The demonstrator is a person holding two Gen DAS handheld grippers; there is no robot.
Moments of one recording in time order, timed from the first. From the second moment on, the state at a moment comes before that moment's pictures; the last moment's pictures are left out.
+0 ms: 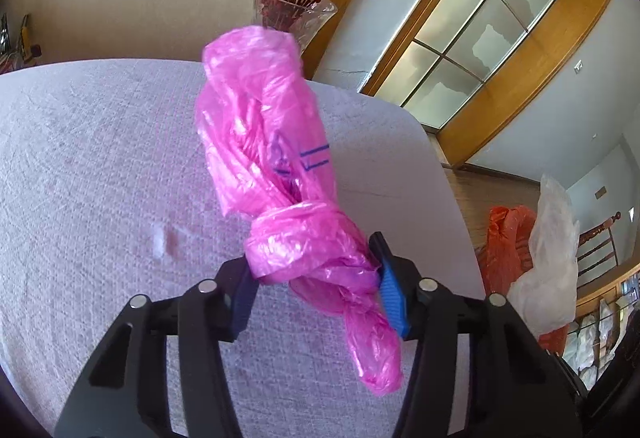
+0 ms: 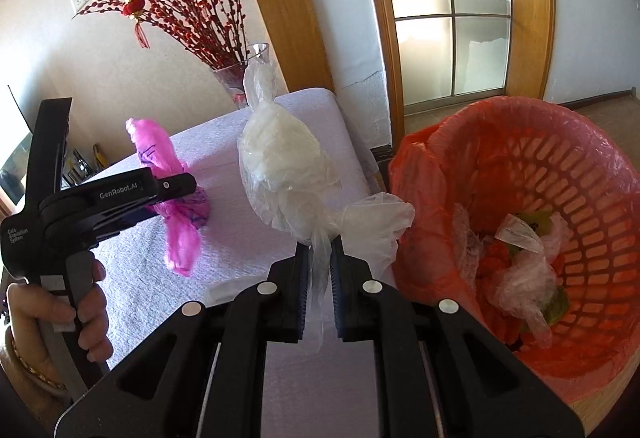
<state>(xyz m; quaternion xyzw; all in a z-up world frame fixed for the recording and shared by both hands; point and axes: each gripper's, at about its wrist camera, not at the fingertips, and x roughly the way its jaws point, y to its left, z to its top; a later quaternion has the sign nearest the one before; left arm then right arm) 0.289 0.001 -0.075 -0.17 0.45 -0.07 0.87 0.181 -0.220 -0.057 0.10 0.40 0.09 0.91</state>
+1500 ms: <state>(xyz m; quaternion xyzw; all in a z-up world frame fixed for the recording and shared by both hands) 0.194 -0.145 -0.017 0.05 0.36 -0.22 0.91 0.107 -0.323 -0.019 0.18 0.32 -0.02 0.93</state>
